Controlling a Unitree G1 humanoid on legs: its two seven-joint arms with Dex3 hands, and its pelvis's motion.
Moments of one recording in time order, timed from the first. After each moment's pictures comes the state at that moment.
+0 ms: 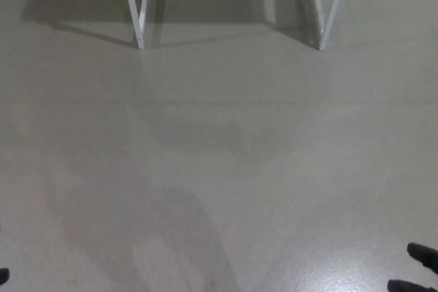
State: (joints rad) left_arm 0.00 0.46 0.40 0.91 -0.09 0.07 -0.42; right_arm 0.04 -0.23 -0.31 0.65 0.12 0.06 0.24
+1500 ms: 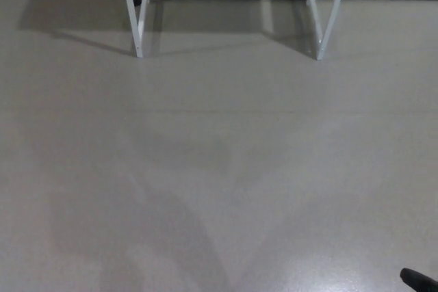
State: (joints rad) left_arm 0.18 0.49 0.39 0.86 -0.25 0.06 -0.68; right_arm 0.18 -0.21 -0.29 0.63 0.26 0.06 0.38
